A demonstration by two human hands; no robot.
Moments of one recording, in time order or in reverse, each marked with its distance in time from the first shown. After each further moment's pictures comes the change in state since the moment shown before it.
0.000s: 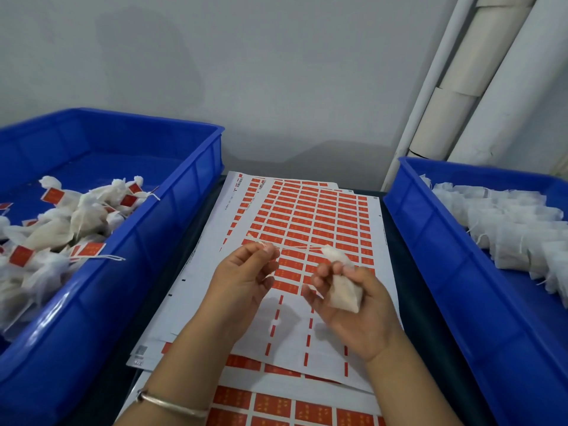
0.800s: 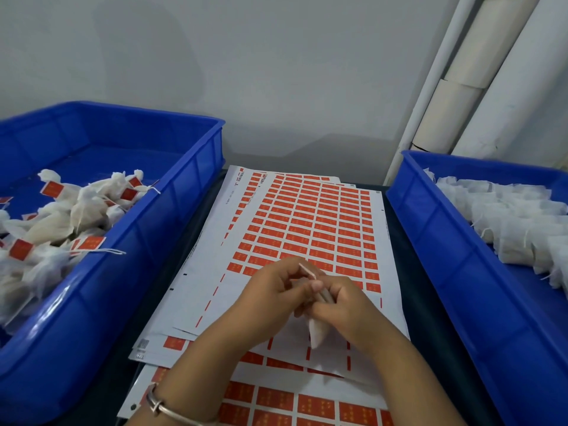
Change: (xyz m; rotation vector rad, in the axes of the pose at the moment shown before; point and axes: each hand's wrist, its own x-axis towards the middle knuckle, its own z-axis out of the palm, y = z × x) left_hand -0.016 -0.017 0.005 0.759 -0.412 0.414; right_hand -0.006 0.005 0.005 -1.211 -0.119 -0.037
